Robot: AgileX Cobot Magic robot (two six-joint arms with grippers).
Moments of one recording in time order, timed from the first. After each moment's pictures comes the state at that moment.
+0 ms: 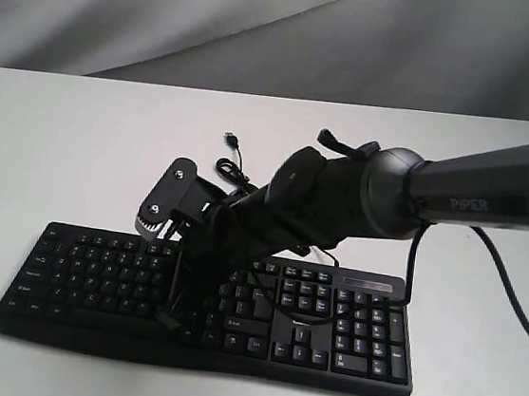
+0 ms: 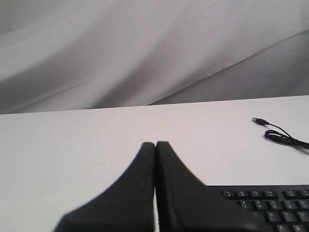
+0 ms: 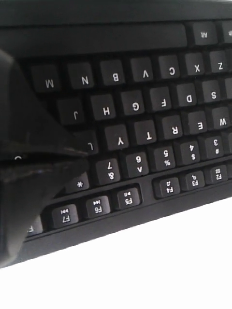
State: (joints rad) left arm 0.09 0.01 0.00 0.12 0.19 -0.07; right arm 0.74 2.10 -1.27 0.97 0.38 -1.41
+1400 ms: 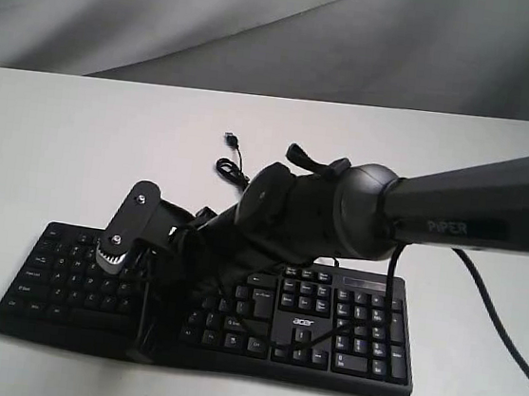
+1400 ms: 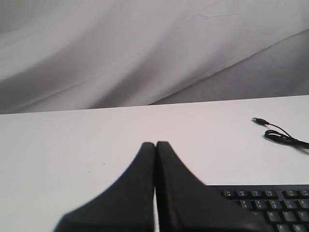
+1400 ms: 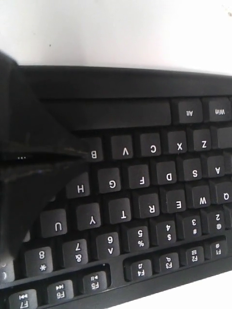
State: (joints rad) left arm 0.09 0.01 0.00 0.12 0.19 -0.07; right arm 0.83 2.10 -1.27 0.98 0.40 -1.41
